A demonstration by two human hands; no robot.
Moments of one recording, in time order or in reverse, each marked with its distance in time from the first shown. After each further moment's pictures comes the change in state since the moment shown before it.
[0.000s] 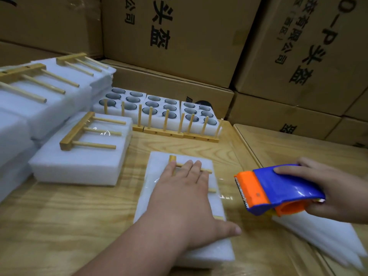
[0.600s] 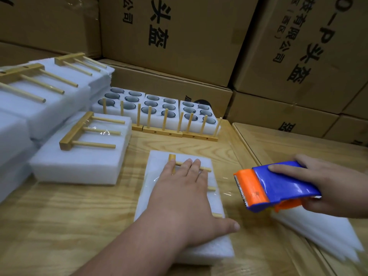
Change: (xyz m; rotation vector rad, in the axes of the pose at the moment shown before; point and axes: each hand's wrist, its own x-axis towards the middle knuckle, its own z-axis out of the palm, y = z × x) left_hand 0.001 0.000 0.000 0.038 -0.028 0.000; right_hand 0.001 -0.022 -0.015 -0.203 -0.107 0.052
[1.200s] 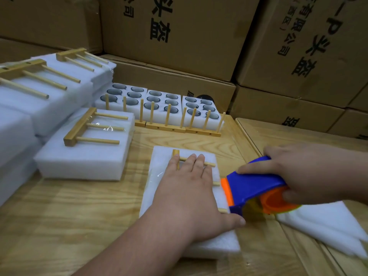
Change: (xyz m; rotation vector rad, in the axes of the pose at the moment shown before) left_hand -0.001 0.001 0.000 0.020 -0.001 0.009; right_hand 0.042 -0.071 -0.055 -0.218 -0.113 -0.105
